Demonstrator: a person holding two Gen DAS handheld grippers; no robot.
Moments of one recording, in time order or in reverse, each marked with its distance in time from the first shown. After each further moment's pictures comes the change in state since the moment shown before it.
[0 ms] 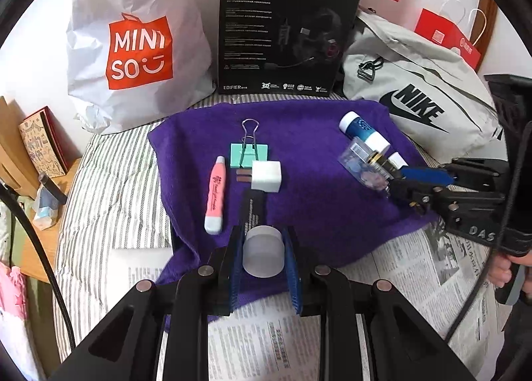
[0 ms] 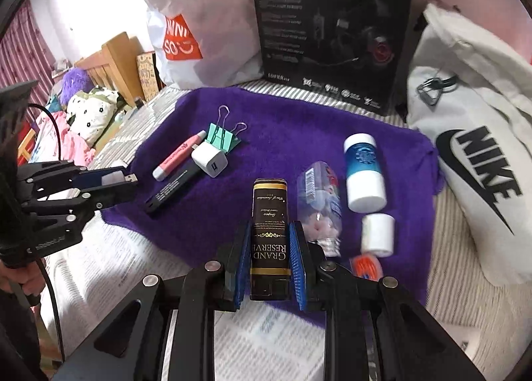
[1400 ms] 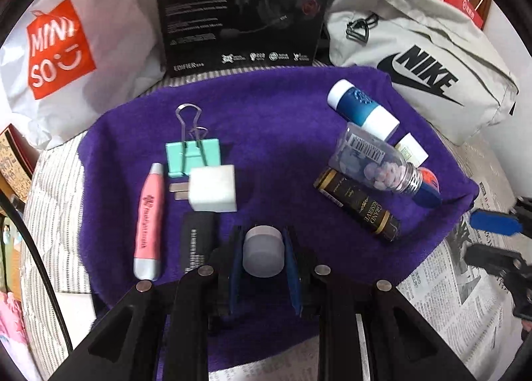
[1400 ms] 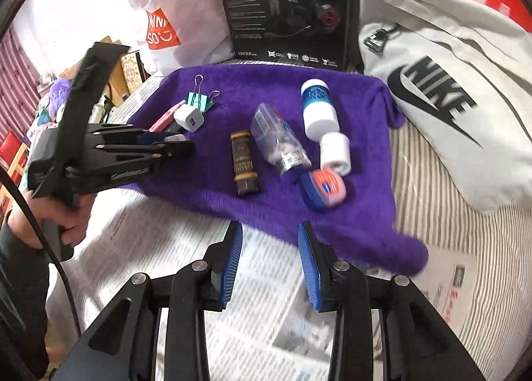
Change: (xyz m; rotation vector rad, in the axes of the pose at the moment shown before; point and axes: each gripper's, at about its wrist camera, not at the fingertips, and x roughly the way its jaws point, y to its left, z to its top) left arm 0.078 -0.038 0.019 0.094 0.093 -0.027; right arm -0.040 -0.023 -0.069 0.103 0.016 -0.038
